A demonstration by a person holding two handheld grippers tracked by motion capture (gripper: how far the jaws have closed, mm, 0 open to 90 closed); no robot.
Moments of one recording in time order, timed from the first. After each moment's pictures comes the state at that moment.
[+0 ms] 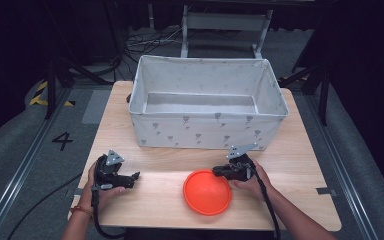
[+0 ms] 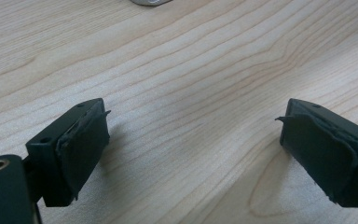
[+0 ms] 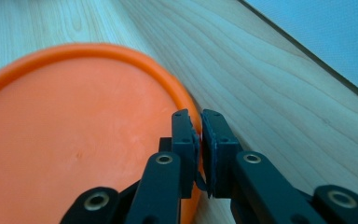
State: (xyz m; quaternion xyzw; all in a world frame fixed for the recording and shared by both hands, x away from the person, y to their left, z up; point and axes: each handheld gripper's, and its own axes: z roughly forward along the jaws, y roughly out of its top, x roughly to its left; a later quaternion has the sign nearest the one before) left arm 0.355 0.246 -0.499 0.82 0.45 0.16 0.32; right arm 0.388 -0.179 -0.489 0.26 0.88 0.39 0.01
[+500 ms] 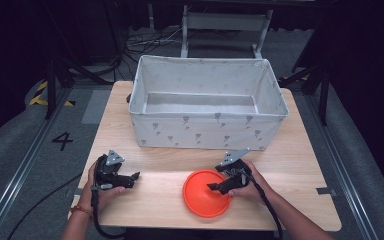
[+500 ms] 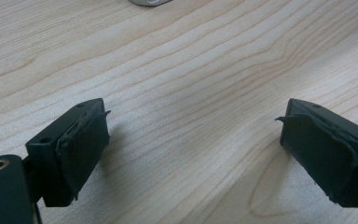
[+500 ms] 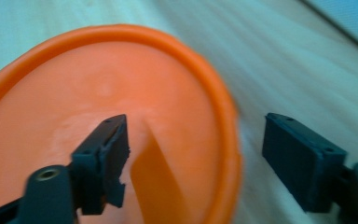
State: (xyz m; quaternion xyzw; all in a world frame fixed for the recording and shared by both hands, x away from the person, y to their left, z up) left arm 0.356 0.246 -0.499 0.82 0.45 0.16 0.32; right arm 0.372 -0.163 -0.491 0.24 0.90 0.36 0.00
